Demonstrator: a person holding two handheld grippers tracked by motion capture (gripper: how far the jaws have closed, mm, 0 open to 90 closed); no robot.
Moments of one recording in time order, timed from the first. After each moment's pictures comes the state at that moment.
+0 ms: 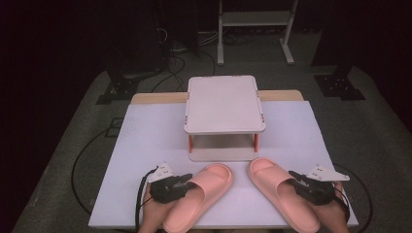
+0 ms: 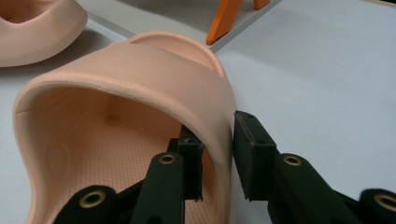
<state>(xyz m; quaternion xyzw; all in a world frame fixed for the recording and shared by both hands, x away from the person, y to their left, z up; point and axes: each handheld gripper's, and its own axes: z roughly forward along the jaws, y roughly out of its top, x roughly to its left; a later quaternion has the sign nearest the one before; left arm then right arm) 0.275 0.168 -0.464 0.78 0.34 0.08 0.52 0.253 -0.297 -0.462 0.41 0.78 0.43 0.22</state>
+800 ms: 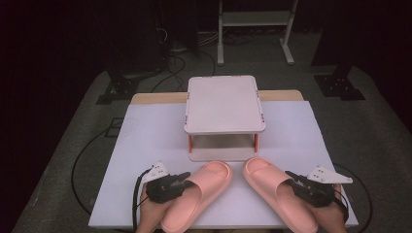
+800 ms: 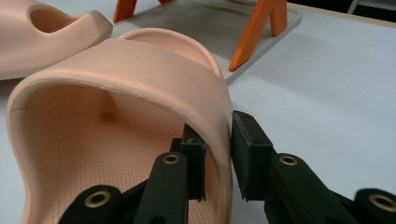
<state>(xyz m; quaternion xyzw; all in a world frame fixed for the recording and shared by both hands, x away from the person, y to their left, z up) 0.270 0.175 -0.454 0.76 0.34 0.07 0.55 0.244 -0.288 -0.449 0.39 0.76 0.47 0.21</state>
